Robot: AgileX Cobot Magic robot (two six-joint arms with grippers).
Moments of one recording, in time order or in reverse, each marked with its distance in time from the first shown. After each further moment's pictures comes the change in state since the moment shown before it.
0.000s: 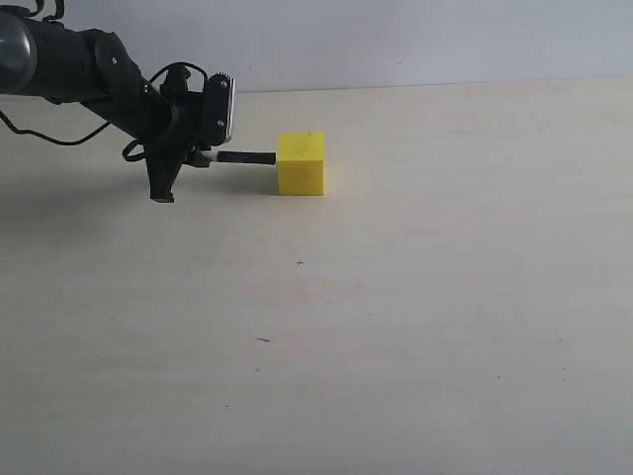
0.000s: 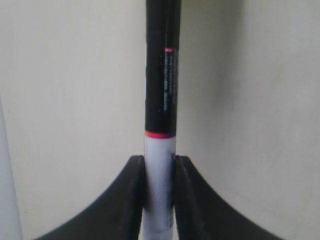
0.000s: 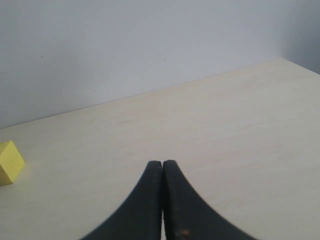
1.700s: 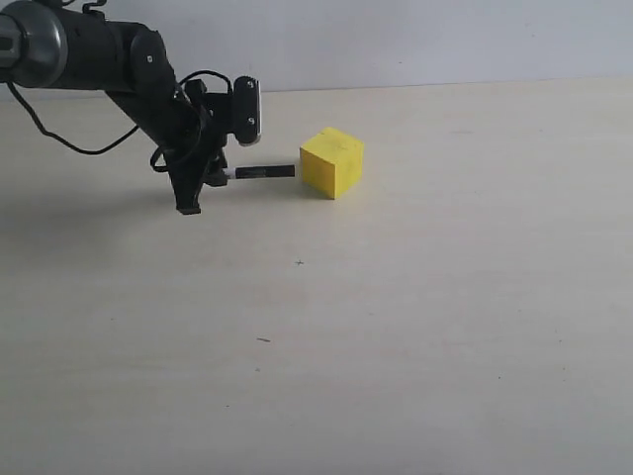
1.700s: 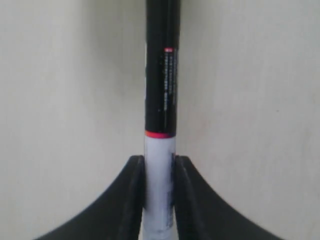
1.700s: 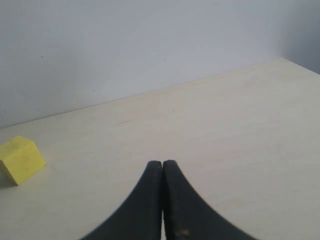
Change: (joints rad) left arm -0.093 -0.012 -0.036 0.176 0.172 -0.379; right arm 0.000 0.000 0.000 0.000 0.000 0.000
